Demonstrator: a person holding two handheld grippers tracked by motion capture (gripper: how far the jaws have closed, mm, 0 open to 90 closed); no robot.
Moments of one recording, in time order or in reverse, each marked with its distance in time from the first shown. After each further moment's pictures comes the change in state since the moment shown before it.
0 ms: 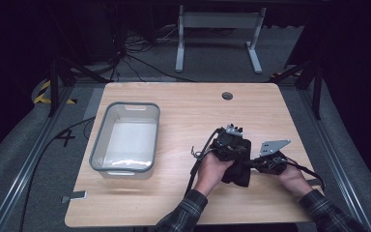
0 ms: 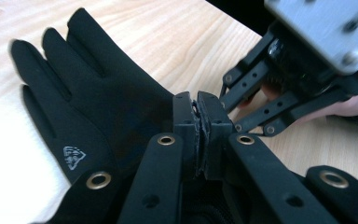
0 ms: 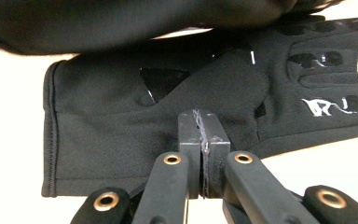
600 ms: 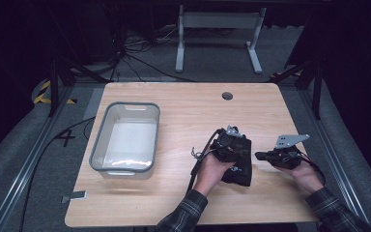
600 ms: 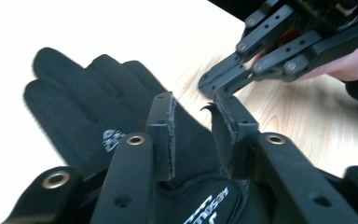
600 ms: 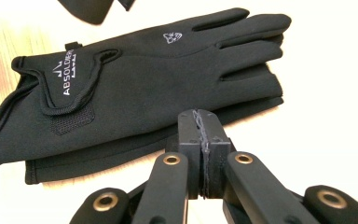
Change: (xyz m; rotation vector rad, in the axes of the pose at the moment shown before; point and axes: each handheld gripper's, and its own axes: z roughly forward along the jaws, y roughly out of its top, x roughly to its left) left arm 0.004 -0.003 -0.005 -0.016 0.016 0.022; right arm -0.021 -0.010 -0.035 -0.070 -0.080 0.068
